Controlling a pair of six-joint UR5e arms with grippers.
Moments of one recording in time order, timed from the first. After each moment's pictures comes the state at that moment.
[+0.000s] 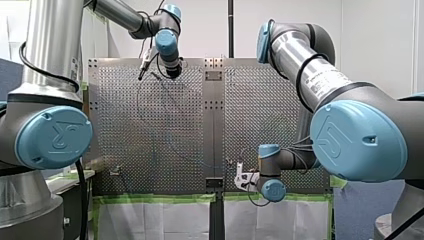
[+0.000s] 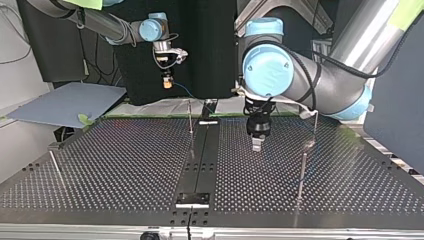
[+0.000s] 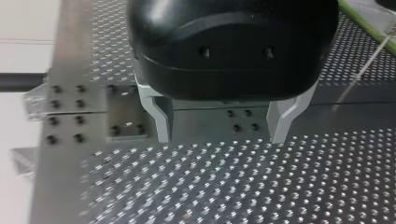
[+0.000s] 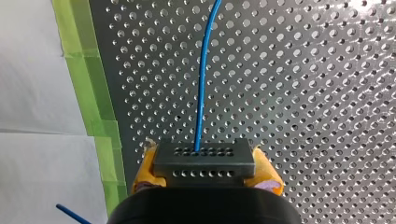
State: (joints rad) left arm -0.43 -1.69 -1.51 -3.29 -2.02 -1.37; right arm 2.08 -0.65 1.94 -1.19 1.62 1.67
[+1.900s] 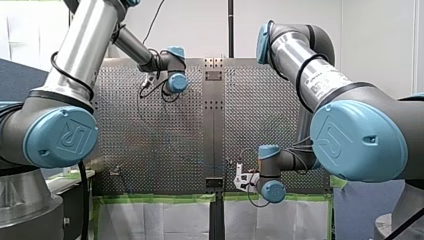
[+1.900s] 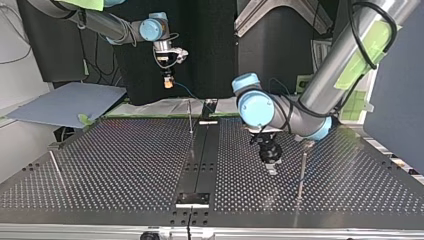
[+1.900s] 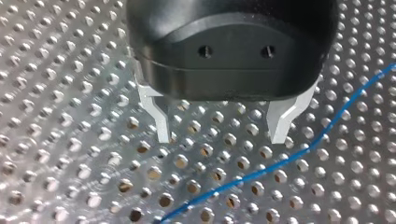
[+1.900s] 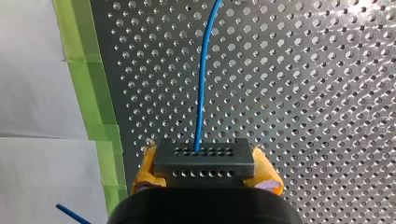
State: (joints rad) left arm -0.35 -1.96 -1.46 -2.81 -2.27 -1.04; right arm 2.08 -0.65 1.94 -1.20 1.61 1.67
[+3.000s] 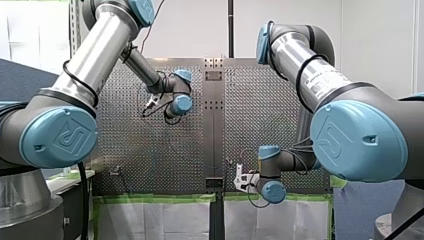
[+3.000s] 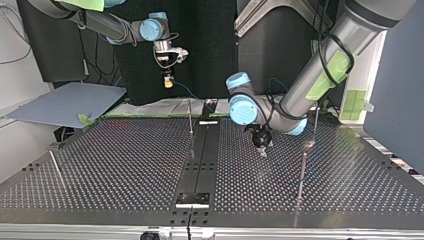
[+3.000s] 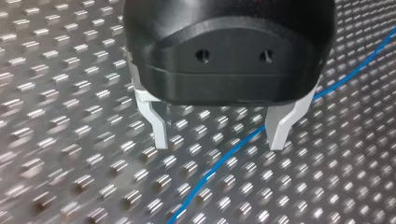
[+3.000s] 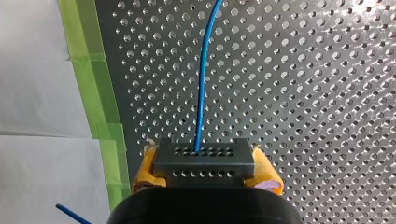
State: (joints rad) left arm -0.37 -2.13 -1.46 -2.83 -2.32 -1.02; right arm 2.08 -0.64 1.94 -1.19 1.61 1.67
